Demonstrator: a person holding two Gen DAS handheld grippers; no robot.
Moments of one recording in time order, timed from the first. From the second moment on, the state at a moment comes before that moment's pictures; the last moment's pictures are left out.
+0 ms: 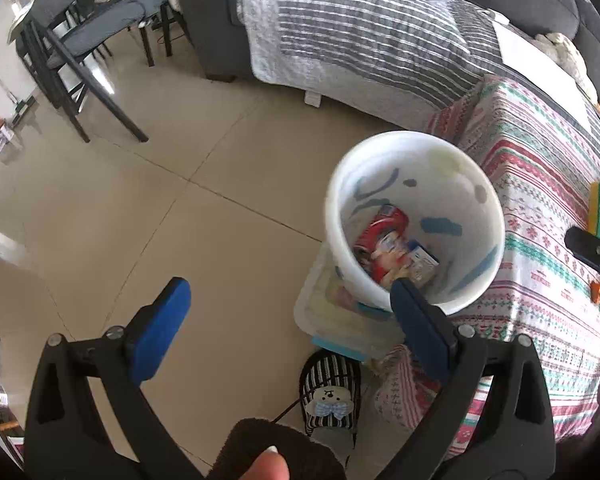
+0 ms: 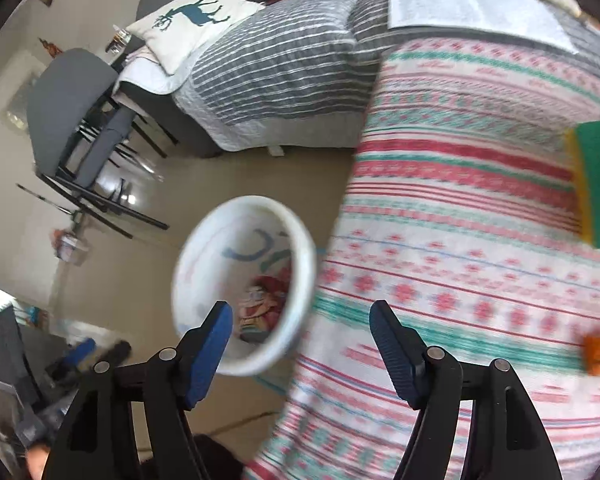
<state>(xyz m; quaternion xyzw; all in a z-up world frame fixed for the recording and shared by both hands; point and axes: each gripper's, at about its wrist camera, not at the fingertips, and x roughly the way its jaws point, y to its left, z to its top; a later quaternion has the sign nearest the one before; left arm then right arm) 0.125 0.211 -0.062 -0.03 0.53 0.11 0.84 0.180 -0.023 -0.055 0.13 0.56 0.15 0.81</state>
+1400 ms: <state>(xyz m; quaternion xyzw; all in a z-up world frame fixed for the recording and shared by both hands) 0.191 -0.130 -0.043 -0.02 0.48 -0.12 0.87 0.076 -0.385 -0.023 0.17 0.56 -0.12 0.80</state>
